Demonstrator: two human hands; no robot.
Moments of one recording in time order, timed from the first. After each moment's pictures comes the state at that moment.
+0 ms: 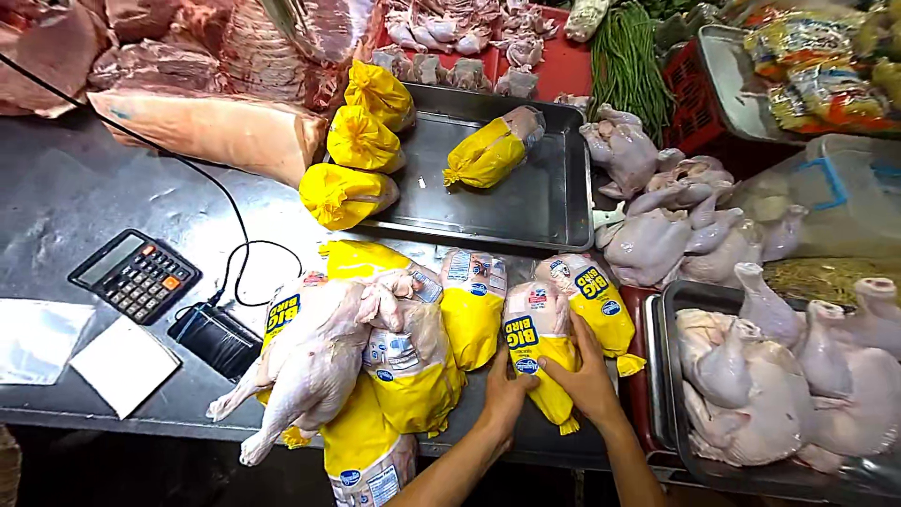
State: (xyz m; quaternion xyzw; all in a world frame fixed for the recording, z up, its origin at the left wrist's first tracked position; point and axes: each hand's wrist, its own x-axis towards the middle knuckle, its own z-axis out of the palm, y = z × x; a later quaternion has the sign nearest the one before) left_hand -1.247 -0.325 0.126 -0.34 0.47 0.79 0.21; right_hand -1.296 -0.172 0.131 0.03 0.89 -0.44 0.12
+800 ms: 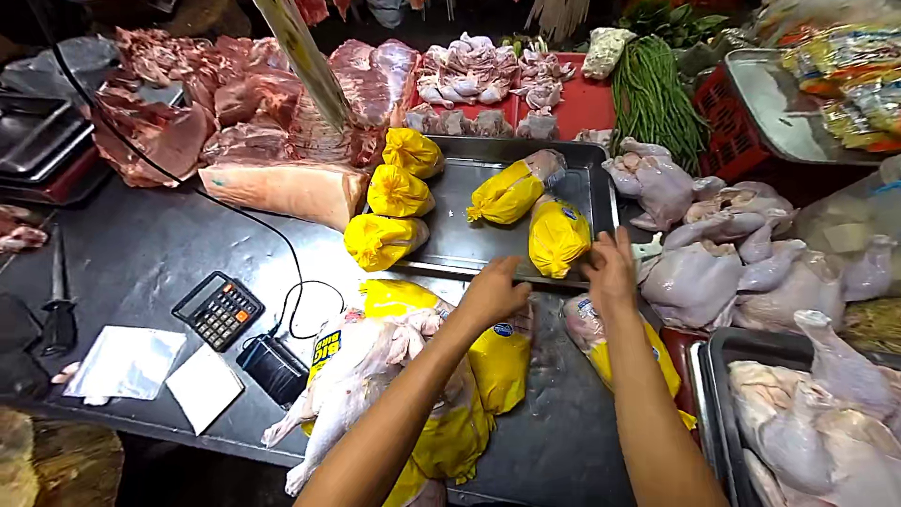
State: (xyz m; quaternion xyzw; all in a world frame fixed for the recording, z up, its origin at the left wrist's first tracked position) left_hand -1.437 -0.446 0.205 -0.03 0.89 0.41 0.21; right_hand -1.508 -0.235 0.151 0.14 0.64 -0.75 0.01
